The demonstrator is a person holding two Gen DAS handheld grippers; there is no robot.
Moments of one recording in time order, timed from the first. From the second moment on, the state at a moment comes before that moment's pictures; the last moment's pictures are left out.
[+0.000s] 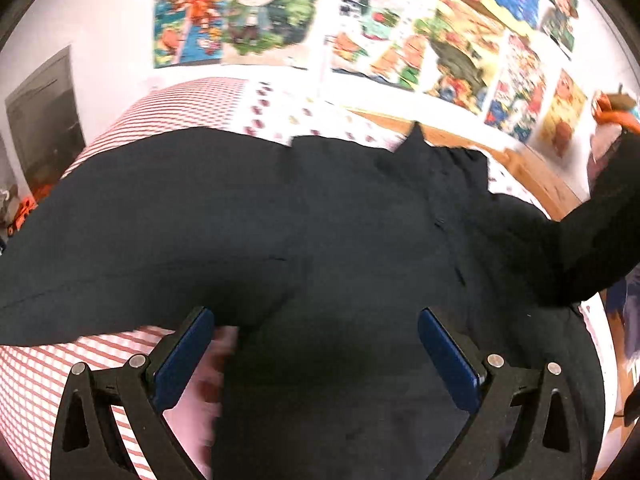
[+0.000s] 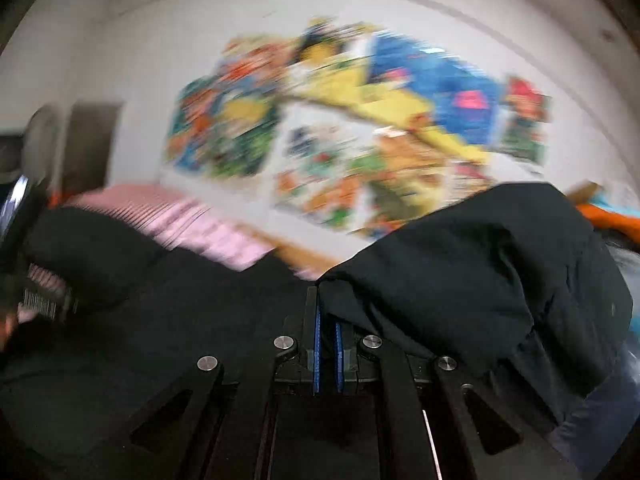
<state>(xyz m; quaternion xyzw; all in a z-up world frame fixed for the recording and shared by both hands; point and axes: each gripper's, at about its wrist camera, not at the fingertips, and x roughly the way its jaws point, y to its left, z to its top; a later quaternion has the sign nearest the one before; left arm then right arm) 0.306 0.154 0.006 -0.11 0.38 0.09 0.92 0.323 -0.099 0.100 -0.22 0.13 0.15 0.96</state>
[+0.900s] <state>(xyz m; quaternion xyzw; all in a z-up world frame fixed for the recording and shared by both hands) 0.357 0.154 -0.057 -0.23 0.46 0.00 0.86 0.294 -0.140 -0.012 -0.18 0.30 0.26 0.90</state>
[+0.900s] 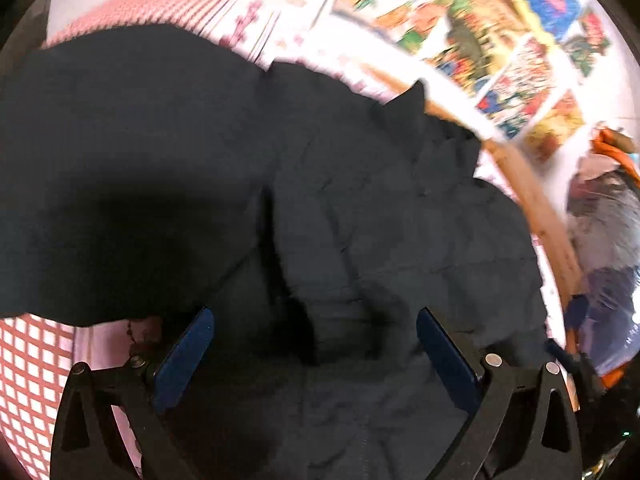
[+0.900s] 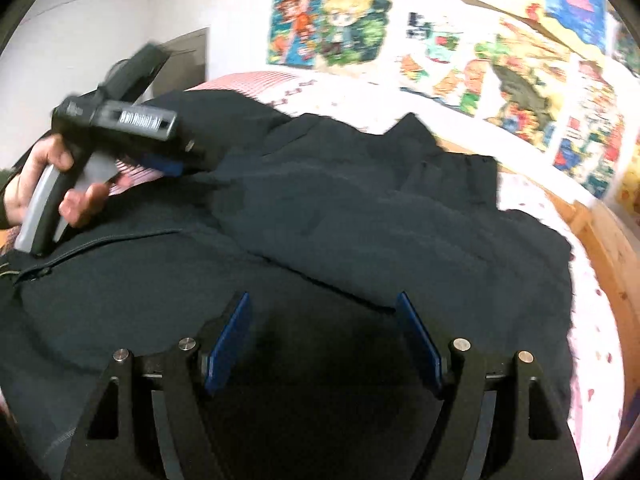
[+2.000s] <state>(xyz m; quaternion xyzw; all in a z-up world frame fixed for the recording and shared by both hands) 0.333 0.150 -0.063 -0.21 0.44 0.07 0.87 0.439 -0.195 -0.079 -0.12 0.40 0.05 0.91</state>
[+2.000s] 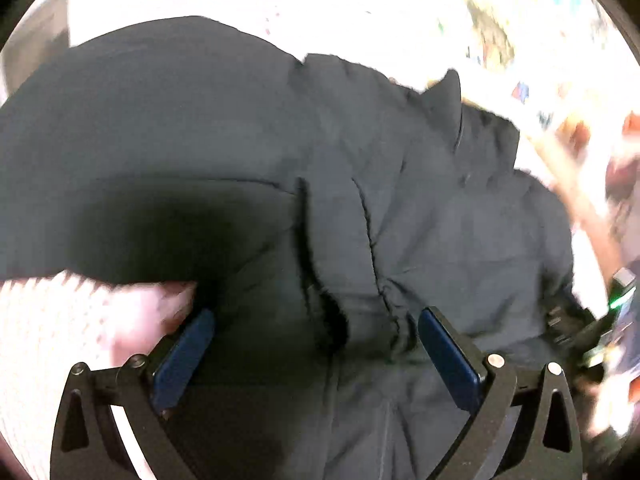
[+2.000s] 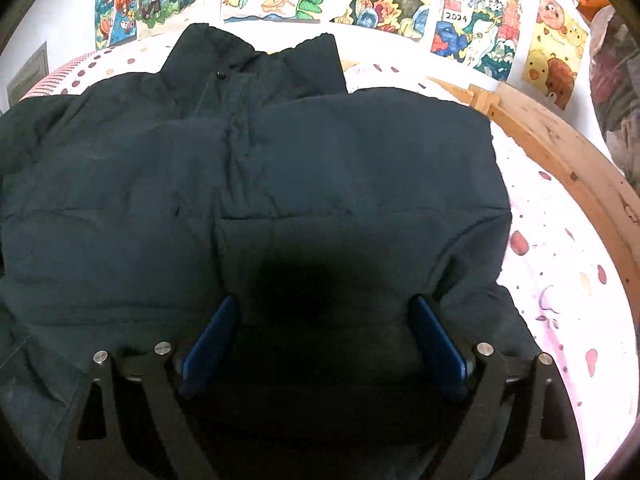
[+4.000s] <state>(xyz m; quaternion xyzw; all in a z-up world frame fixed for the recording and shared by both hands) 0.219 0.207 0.109 -0.15 0.07 0.12 0.98 0.381 -0.086 -0.006 -0.09 0.36 0.15 0.92</state>
